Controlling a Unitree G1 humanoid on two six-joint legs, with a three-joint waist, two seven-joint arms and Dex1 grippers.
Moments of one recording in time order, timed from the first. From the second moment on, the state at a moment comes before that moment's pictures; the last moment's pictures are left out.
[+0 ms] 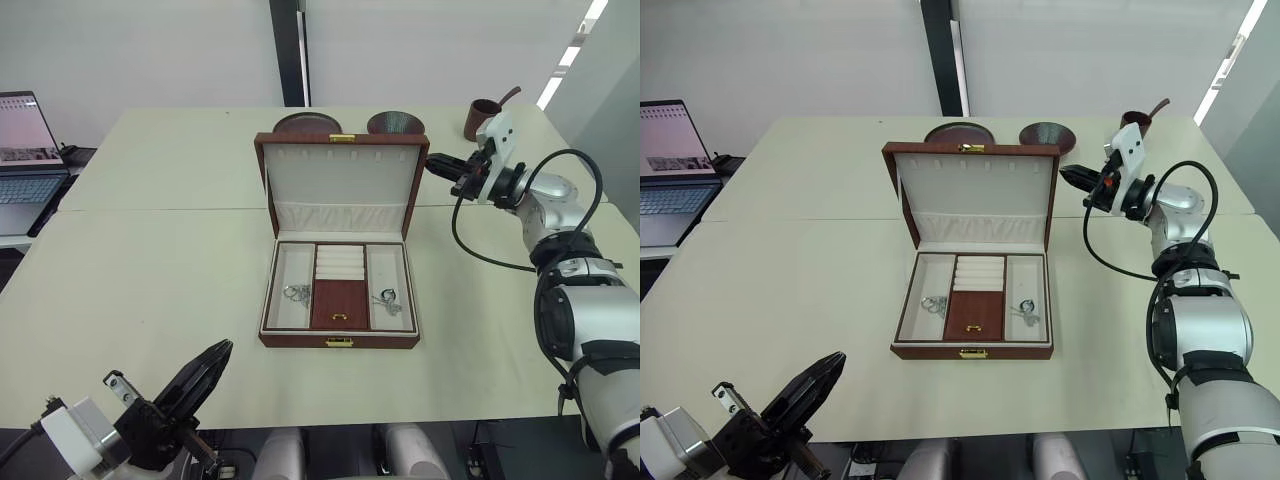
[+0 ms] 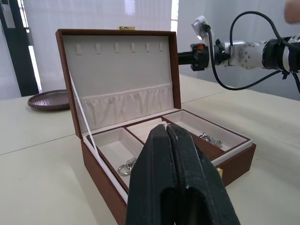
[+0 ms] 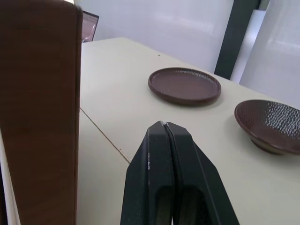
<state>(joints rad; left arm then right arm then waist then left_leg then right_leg) 0.80 0.25 0.33 -0.74 -0.63 -0.21 -0.90 -1.18 -0.49 -0.08 1.16 0.20 -0.12 1.10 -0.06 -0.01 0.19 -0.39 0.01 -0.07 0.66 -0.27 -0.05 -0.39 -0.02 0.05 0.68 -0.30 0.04</state>
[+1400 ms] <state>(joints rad) 0.79 0.34 0.32 -0.74 -0.63 -0.20 -0.80 -0.97 -0.61 0.02 0.70 0.26 0.27 1.51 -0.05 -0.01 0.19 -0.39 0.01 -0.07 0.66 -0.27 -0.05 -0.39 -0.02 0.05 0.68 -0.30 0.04</state>
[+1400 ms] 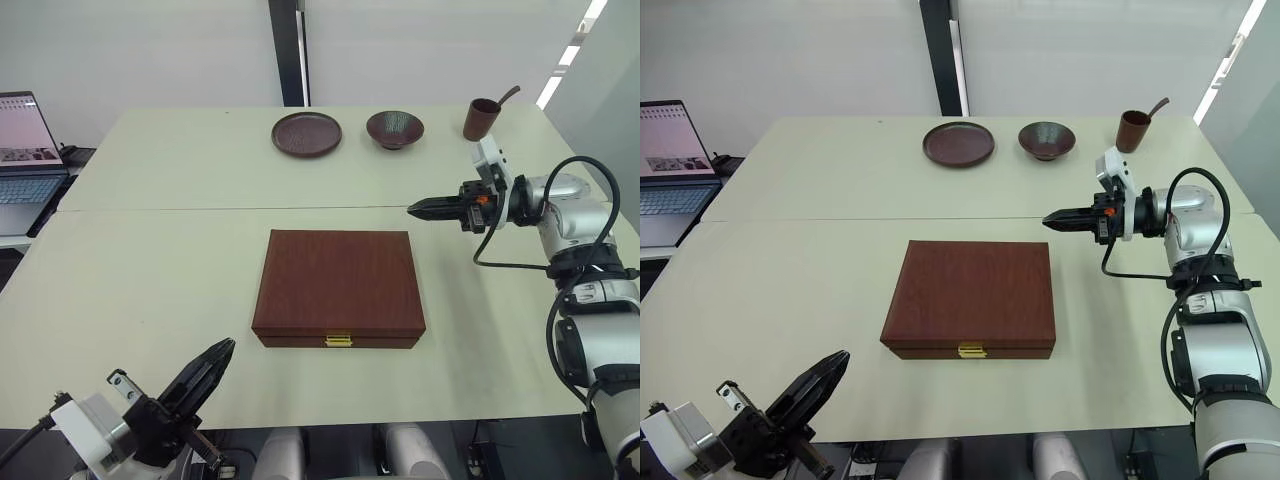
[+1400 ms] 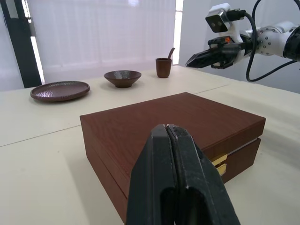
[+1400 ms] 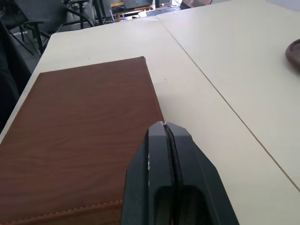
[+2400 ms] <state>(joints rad) 0.02 0.66 0.44 0.17 -0.60 0.15 -0.82 -0.24 -0.79 -0.29 0.39 0.34 0.20 1.17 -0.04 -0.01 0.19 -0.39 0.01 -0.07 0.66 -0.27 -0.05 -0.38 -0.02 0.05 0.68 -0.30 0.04</state>
